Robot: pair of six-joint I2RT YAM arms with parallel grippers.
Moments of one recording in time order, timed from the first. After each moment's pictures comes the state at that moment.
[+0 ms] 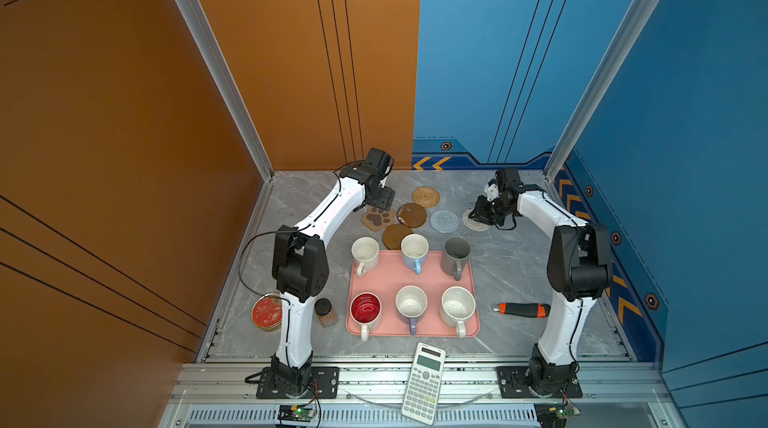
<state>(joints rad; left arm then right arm) -0.42 2.13 2.03 -0.96 -0.17 -0.03 0.08 1.96 1.53 -0.68 -0.36 0.41</state>
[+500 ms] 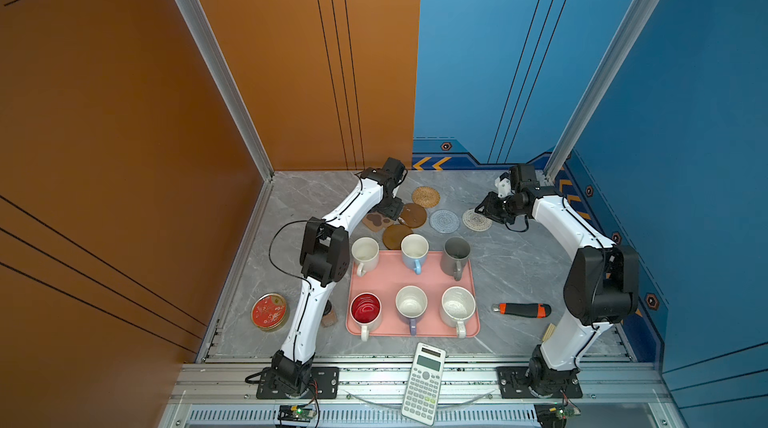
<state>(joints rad) -0.45 2.38 2.23 -1.06 -0.18 0.02 0.06 1.75 1.43 -0.69 -0.35 0.41</state>
